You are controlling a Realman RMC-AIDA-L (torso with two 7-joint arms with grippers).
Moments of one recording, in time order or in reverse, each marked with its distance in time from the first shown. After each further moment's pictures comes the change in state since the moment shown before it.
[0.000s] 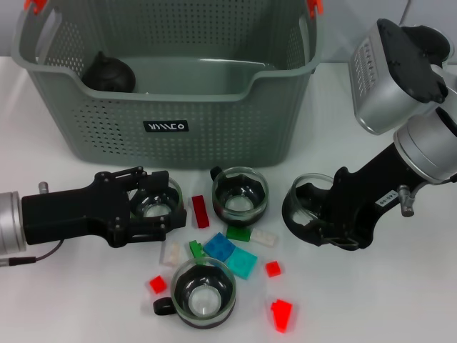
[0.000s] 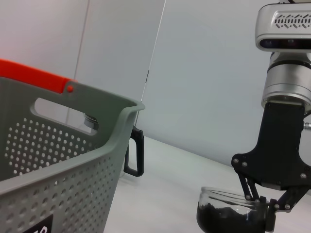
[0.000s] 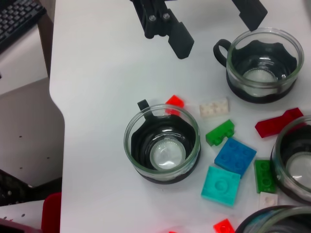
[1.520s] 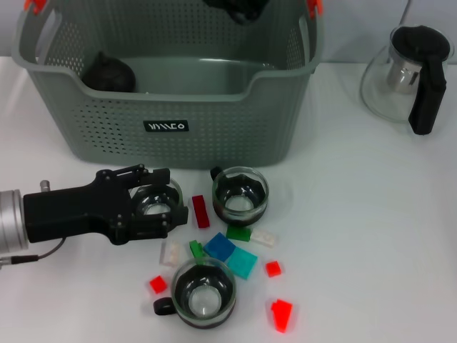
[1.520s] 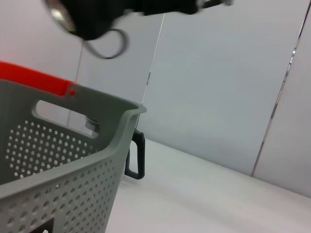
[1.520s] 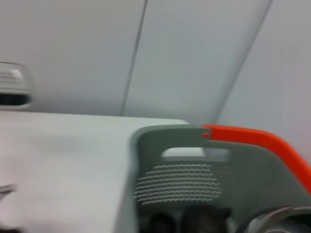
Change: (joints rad) left arm -0.003 -0.001 0.000 -0.004 -0.007 -0.004 -0.004; right arm 0.303 -0.010 0.247 0.109 0.114 0.437 -0.096
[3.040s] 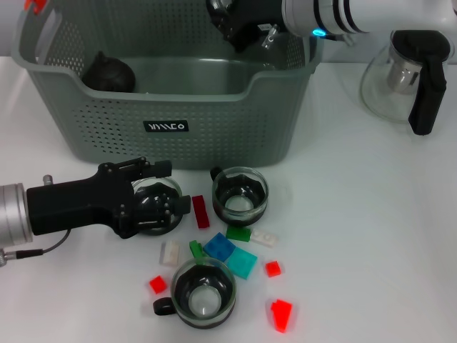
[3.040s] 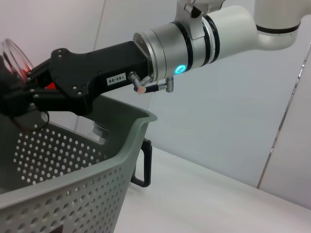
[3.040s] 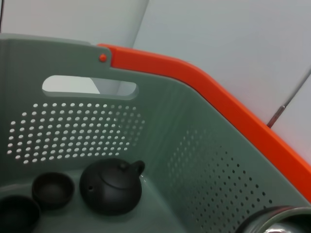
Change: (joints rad) left arm -0.015 0.003 -0.011 -0.026 -0.016 -0.020 -0.025; right arm 0.133 0.015 -0.013 0.713 0.240 0.726 -0.476
